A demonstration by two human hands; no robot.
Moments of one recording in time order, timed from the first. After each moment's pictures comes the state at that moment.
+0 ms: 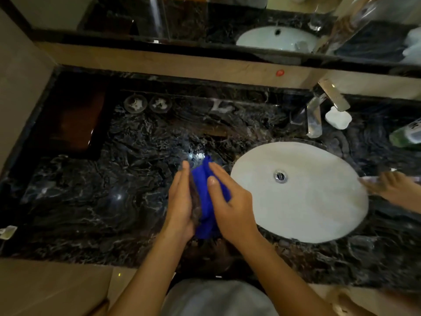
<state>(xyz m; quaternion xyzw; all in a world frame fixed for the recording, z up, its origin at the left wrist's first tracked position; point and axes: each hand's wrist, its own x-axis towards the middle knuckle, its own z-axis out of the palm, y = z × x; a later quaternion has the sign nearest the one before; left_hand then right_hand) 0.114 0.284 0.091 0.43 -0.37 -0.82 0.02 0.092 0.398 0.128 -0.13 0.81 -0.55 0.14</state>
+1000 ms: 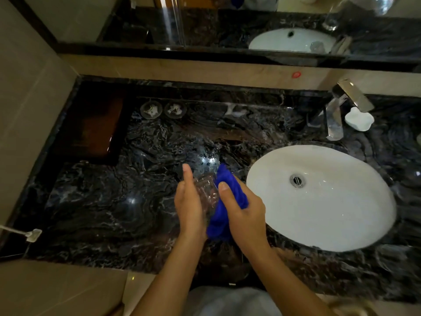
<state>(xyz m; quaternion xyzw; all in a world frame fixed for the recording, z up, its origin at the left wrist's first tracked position) 0.114 0.274 0.104 0.55 -0.44 -0.71 0.08 0.104 0.378 0.114 0.00 0.75 -0.64 0.16</state>
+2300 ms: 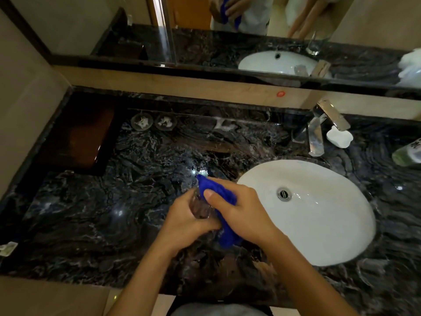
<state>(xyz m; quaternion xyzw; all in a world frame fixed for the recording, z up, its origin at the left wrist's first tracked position) 0.129 0.263 0.116 0.23 -0.67 -0.70 -0.07 0.048 0.405 0.148 -0.19 0.79 -0.51 0.27</state>
